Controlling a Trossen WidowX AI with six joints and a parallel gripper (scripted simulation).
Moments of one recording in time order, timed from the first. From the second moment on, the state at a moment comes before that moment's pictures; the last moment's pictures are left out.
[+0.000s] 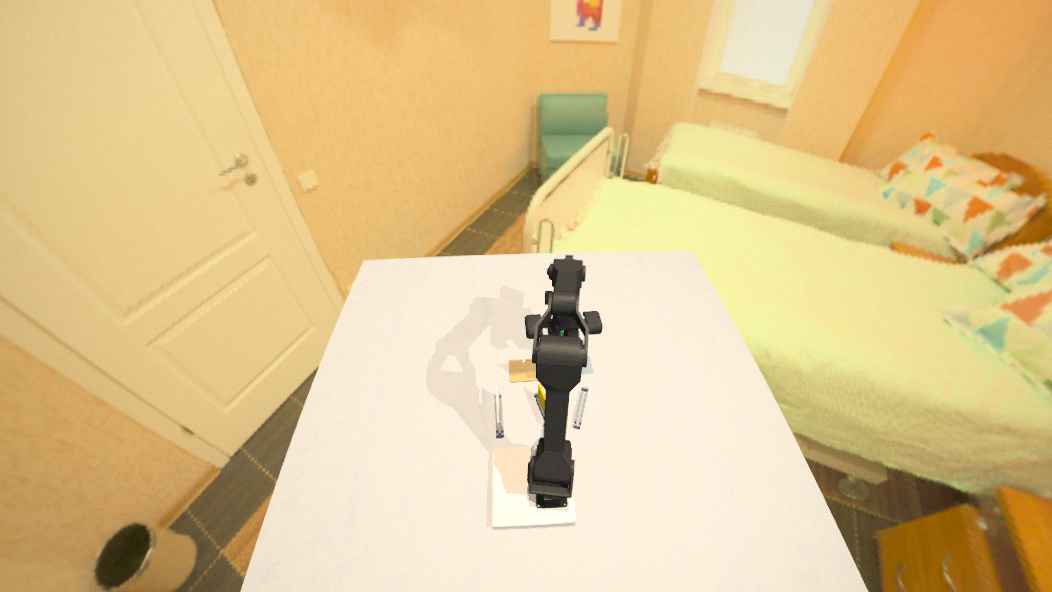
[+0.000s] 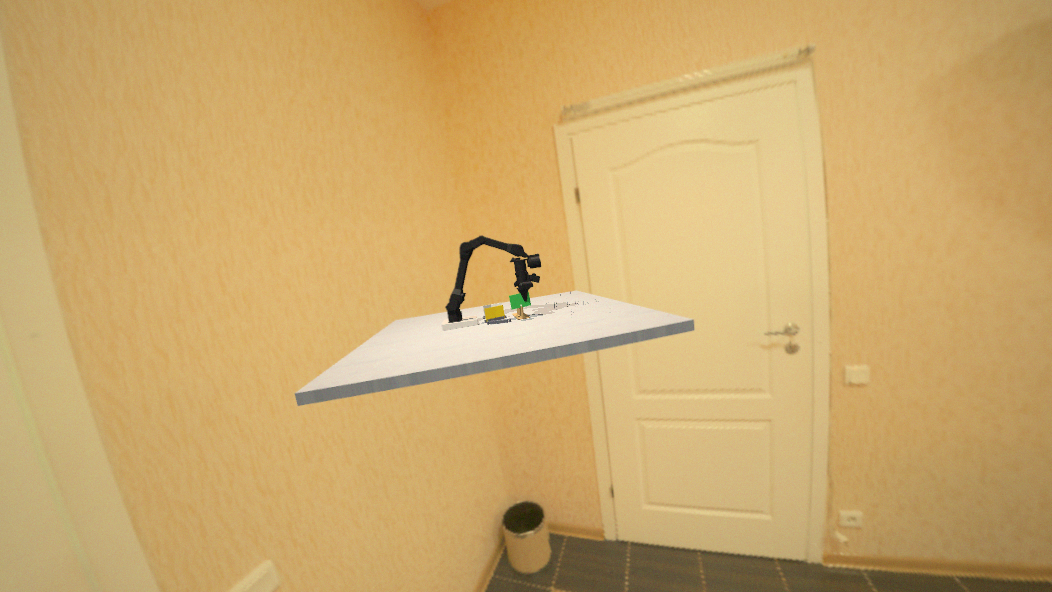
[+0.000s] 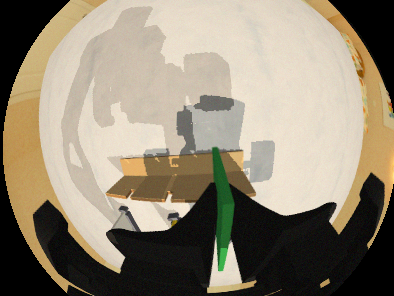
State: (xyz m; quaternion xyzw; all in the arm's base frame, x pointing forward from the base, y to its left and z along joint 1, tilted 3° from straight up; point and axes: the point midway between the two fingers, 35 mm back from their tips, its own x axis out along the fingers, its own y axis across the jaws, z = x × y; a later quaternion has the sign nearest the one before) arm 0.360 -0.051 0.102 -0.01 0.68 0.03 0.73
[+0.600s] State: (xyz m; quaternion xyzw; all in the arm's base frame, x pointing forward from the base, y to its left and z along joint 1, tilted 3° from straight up) arm 0.361 -0.050 0.094 -0.01 0.68 0.03 0.73
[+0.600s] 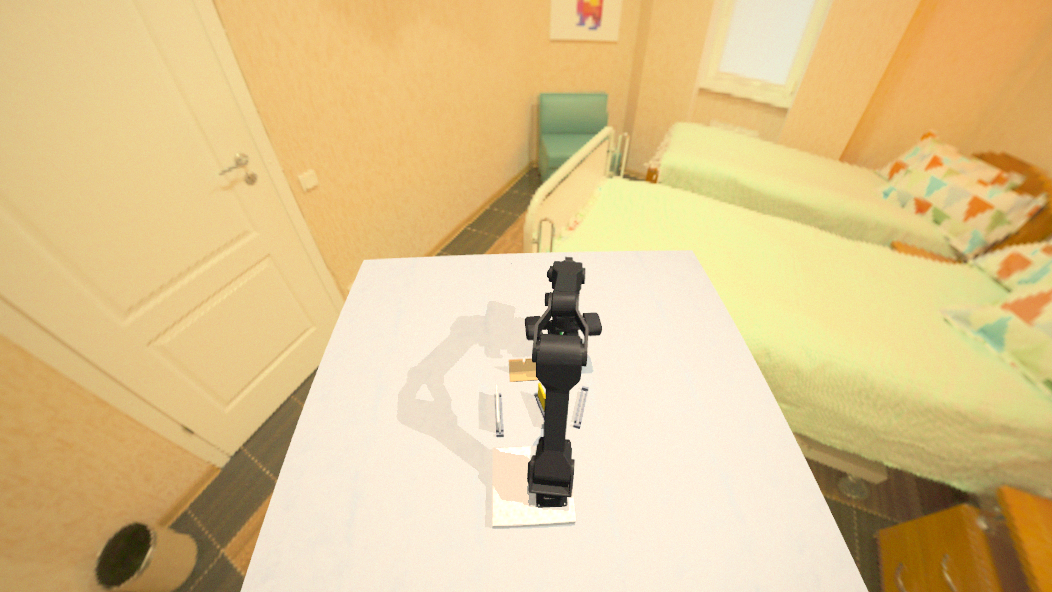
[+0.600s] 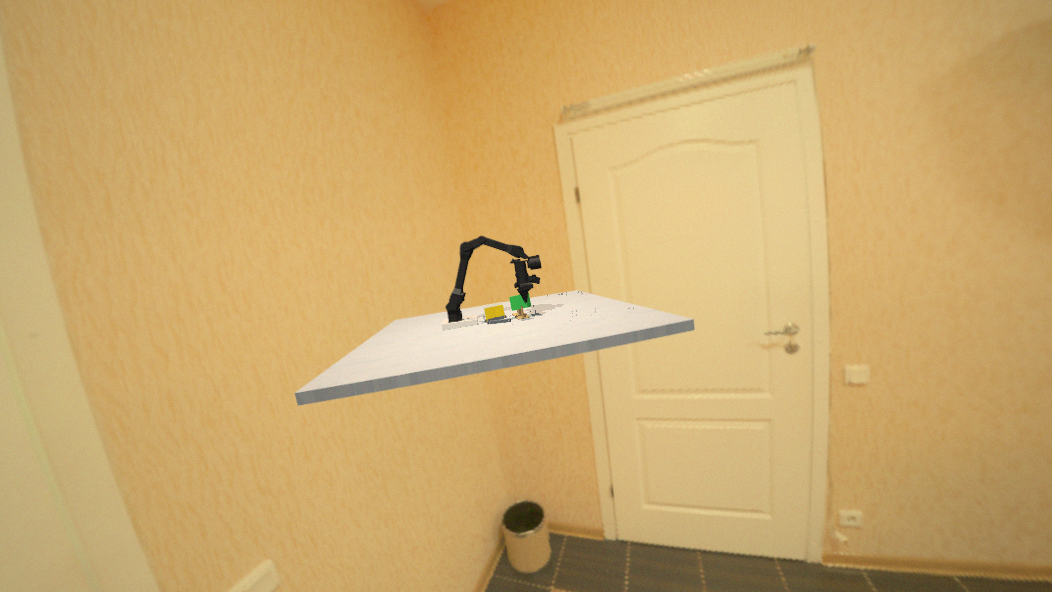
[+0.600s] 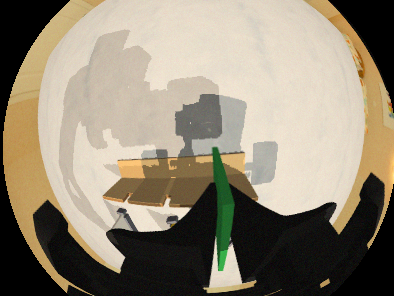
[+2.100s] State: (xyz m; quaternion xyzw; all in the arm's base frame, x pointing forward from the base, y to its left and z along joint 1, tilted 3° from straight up) arm 0.361 -0.051 0.092 -0.01 0.68 0.03 0.73
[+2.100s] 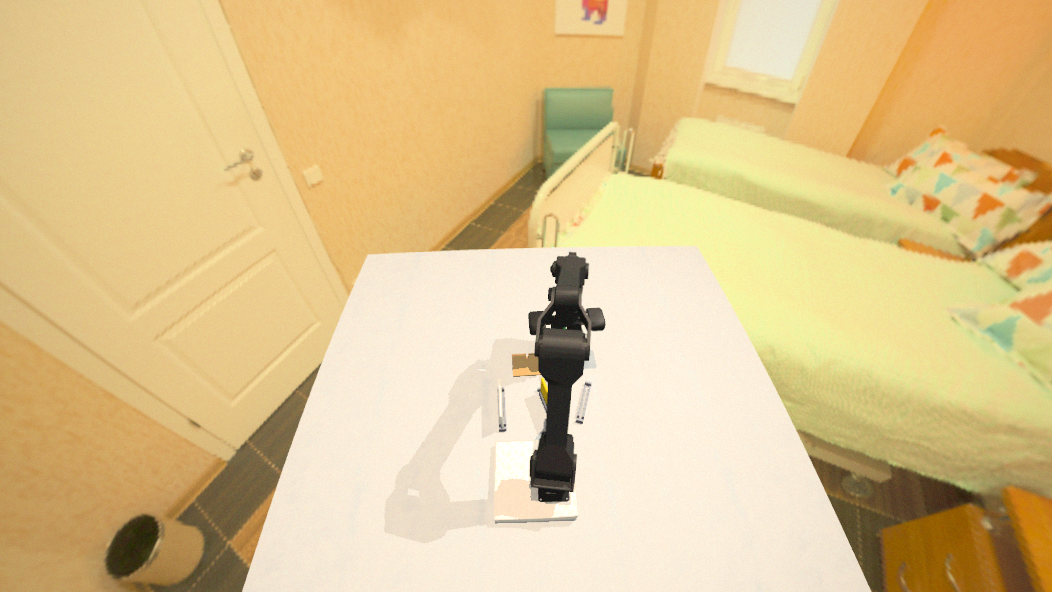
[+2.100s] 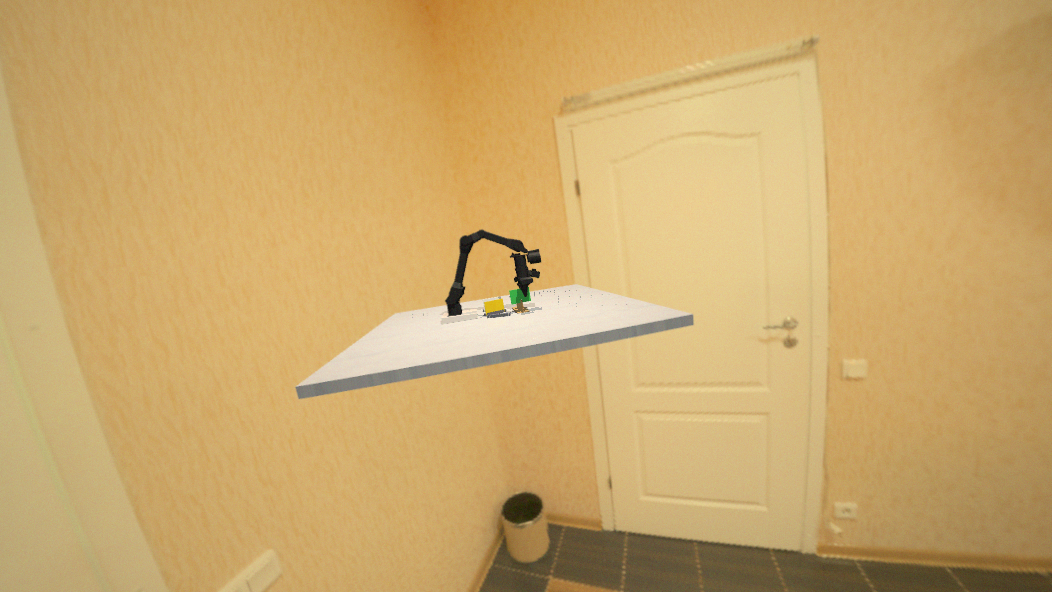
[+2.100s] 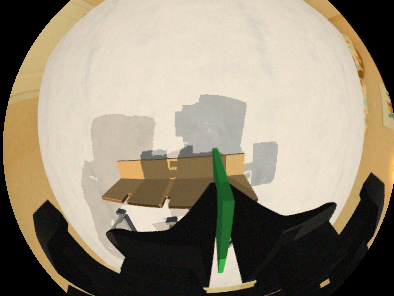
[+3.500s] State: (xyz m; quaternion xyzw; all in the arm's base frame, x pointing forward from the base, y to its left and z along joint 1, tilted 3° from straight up) arm 0.362 -0.051 0.087 -0.01 0.68 0.03 0.73
